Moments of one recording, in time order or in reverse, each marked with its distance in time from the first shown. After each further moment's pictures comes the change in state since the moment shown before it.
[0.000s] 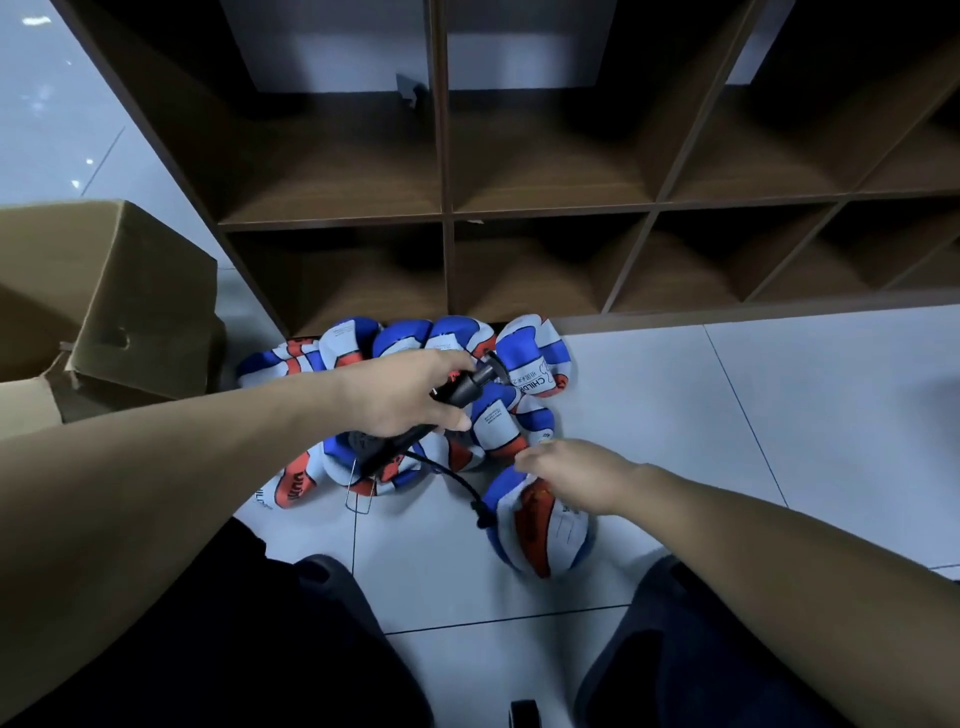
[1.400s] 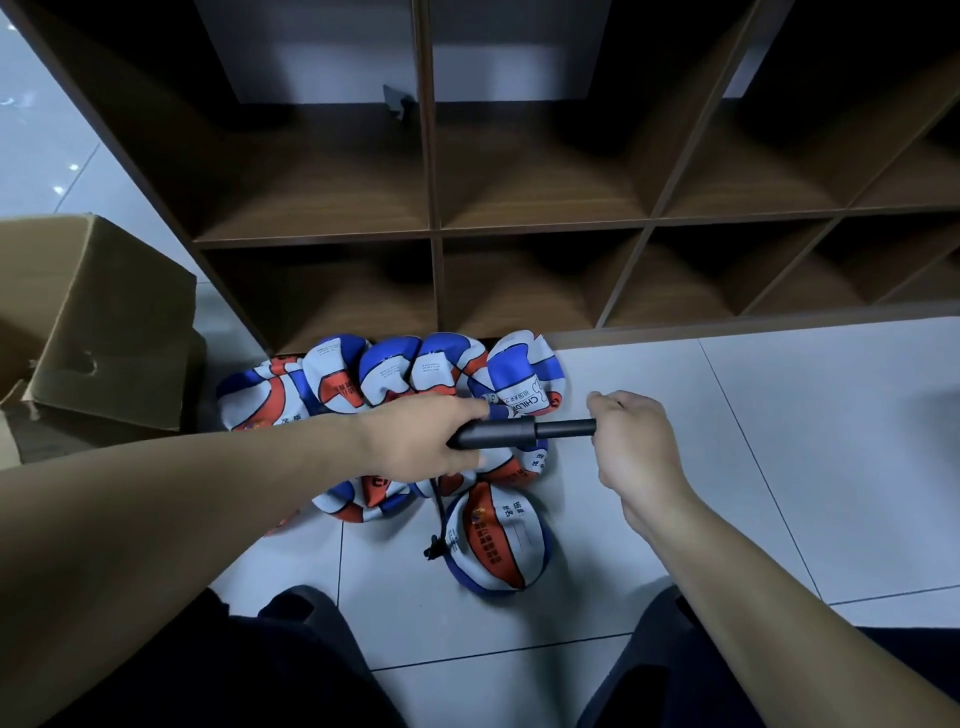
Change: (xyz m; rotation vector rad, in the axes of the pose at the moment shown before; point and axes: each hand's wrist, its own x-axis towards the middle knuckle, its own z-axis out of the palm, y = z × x) left_hand 0.037 -0.003 0.029 0.156 0.033 0.159; right_hand -0.050 -0.044 -0.109 1.366 0.821 0.936
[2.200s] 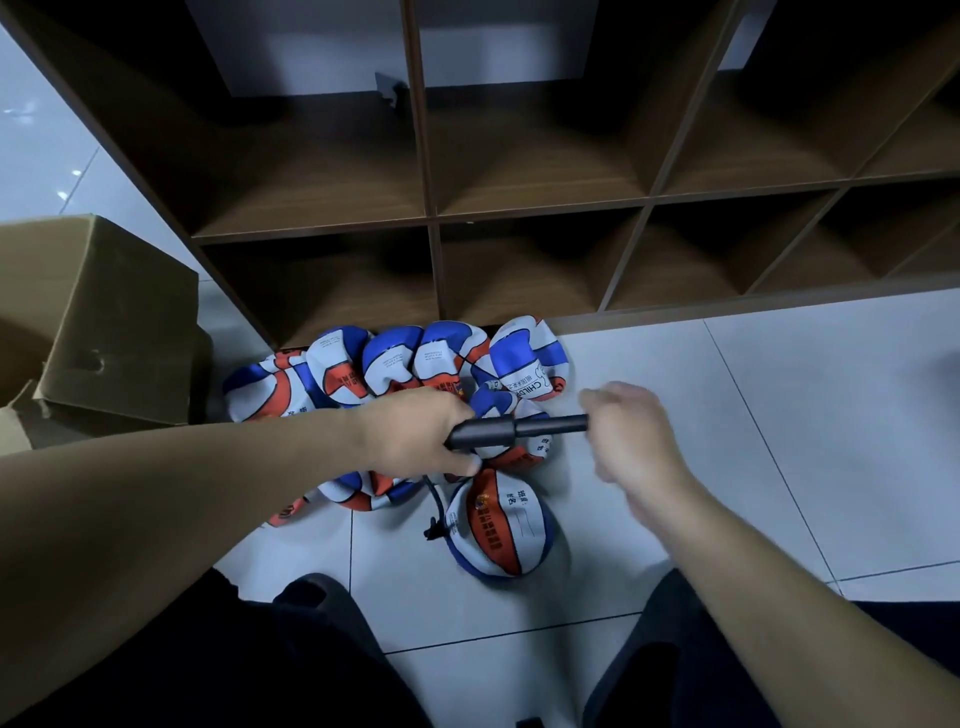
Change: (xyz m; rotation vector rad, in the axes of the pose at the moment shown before) left_hand -0.008 0.004 0.001 0.030 -0.085 -0.083; right_hand -0.014 0.000 -0.002 -0.129 -0.052 -0.021
